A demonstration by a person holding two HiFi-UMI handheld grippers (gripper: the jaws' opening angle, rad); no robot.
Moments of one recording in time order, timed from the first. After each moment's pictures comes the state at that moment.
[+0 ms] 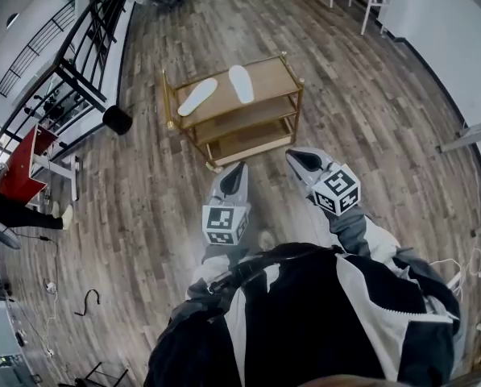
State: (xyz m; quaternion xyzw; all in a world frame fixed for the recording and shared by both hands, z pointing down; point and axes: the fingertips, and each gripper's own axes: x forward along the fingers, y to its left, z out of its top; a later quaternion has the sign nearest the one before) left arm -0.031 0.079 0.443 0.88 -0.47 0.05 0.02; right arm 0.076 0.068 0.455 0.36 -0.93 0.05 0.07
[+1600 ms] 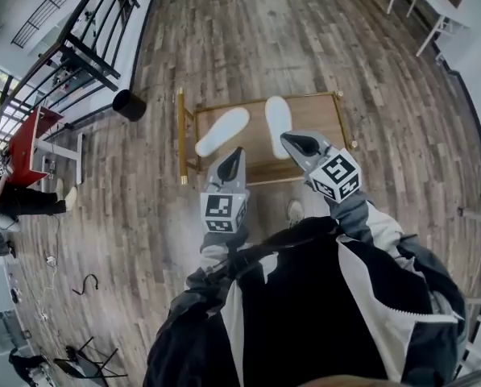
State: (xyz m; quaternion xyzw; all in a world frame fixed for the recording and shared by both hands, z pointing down) left arm -0.101 -0.293 0.466 0.82 -0.56 0.09 0.04; right arm -0.009 -0.321 0.461 0.24 -0.97 0.04 0.08
